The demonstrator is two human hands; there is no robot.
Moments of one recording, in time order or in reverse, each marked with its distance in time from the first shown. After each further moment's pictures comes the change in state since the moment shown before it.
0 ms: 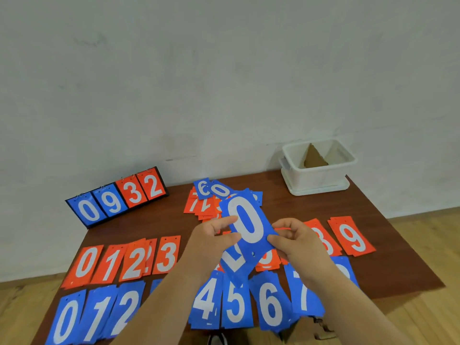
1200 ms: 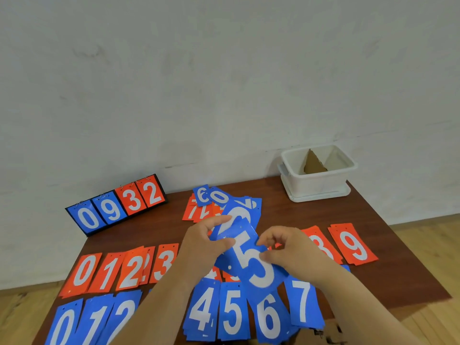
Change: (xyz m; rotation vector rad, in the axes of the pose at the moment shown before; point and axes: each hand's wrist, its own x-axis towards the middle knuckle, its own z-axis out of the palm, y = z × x) left_hand 0.018 0.004 -0.001 0.208 0.047 0.112; right_hand 0.012 -0.019 -0.020 -0.416 -0.272 -0.145
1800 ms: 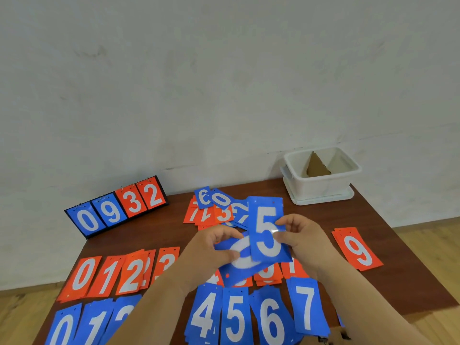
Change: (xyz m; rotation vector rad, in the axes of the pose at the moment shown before) left_hand -0.002 0.015 -0.011 0.072 -0.194 -0.039; right_hand 0.030 0.004 -0.006 0.479 0.250 0.179
